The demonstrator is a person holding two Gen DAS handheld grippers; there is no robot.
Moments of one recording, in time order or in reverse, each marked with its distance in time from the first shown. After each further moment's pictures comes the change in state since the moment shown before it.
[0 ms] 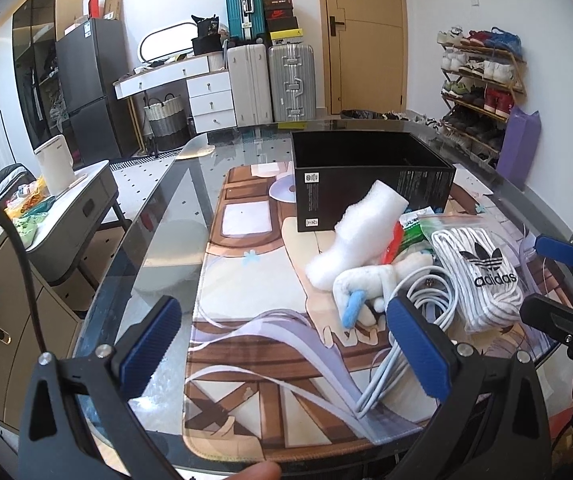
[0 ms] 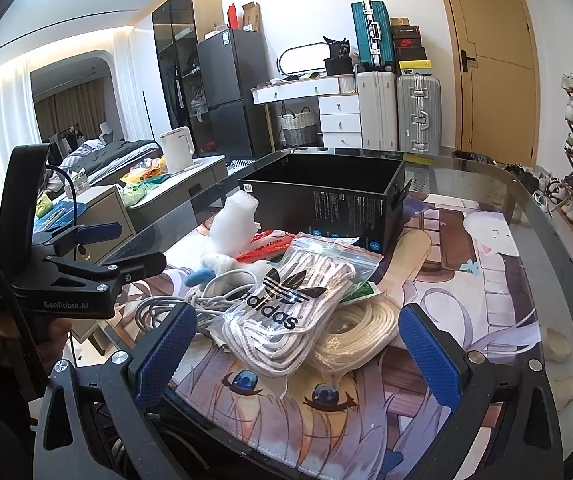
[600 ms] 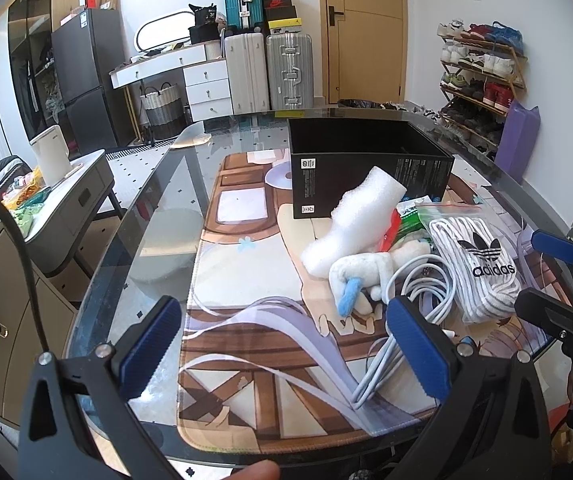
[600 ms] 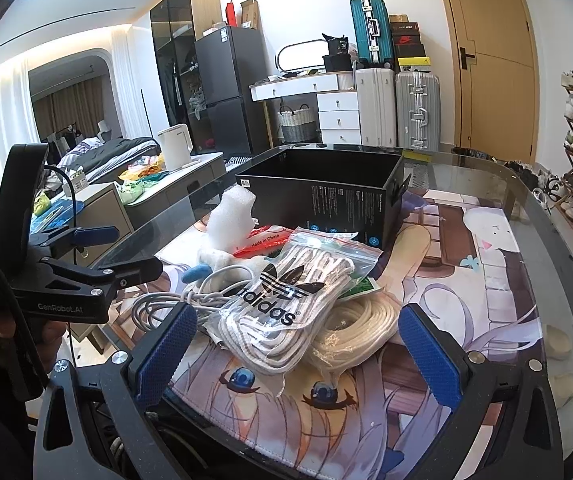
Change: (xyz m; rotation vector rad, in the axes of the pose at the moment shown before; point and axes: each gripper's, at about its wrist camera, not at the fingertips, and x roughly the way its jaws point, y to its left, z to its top) left arm 0.004 0.000 0.000 -0.006 0.044 -0.017; right arm 0.003 -0.001 -0.003 0.004 0.009 -0.001
